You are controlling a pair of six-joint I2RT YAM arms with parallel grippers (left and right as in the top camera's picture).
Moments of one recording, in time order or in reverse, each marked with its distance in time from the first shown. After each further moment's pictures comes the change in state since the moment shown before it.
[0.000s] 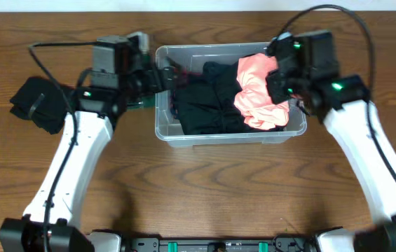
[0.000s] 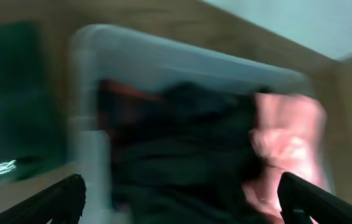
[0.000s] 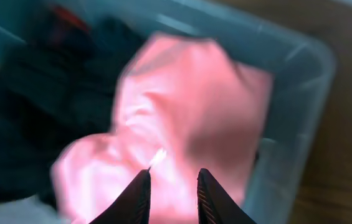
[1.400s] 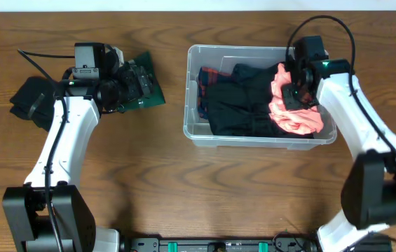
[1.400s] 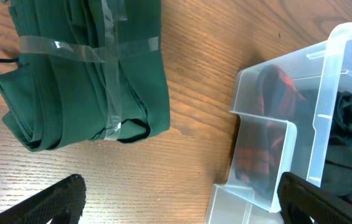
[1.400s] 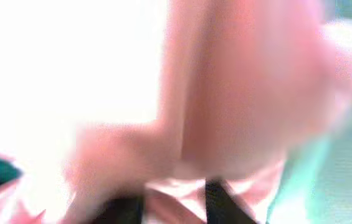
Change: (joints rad) left arm 0.142 0.127 -0.001 -0.130 -0.020 0.061; right arm -0.097 0.185 0.022 -0.163 0.216 0.051
